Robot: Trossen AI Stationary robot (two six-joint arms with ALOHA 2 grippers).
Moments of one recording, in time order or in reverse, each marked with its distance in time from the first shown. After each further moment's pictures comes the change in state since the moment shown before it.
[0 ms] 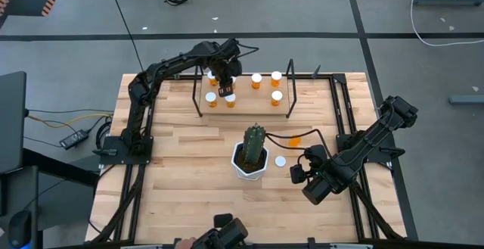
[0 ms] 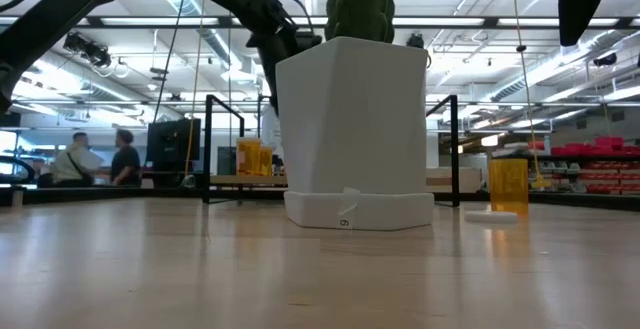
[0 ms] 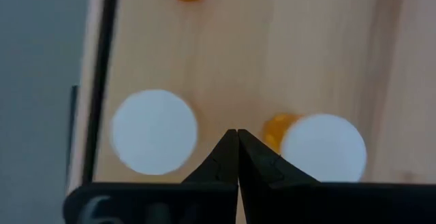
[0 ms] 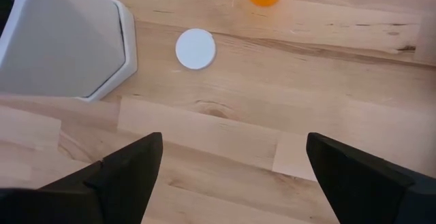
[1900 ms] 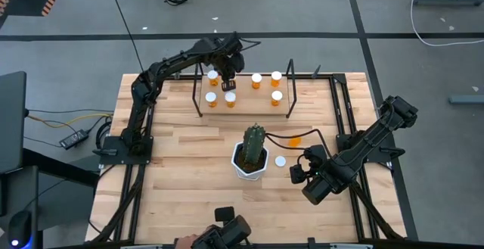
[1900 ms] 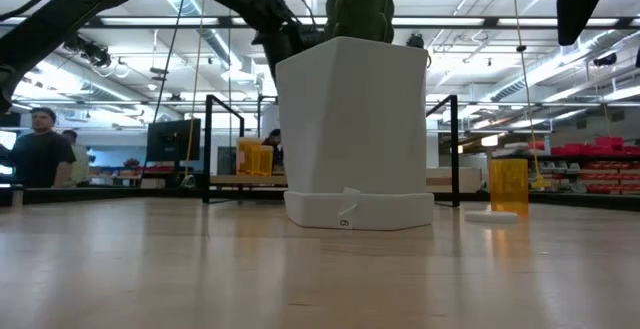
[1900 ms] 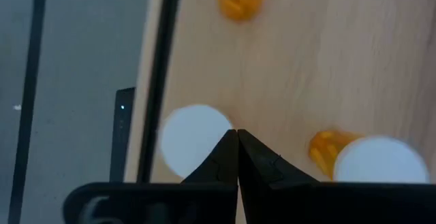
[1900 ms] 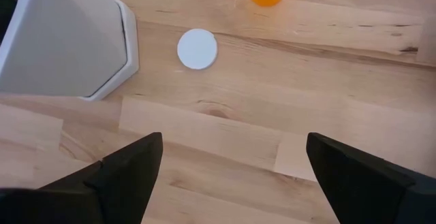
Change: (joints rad) left arm 0.003 0.039 0.093 0.012 -0.111 0.015; right arm -0.001 0.000 0.000 0.006 0.003 -0.006
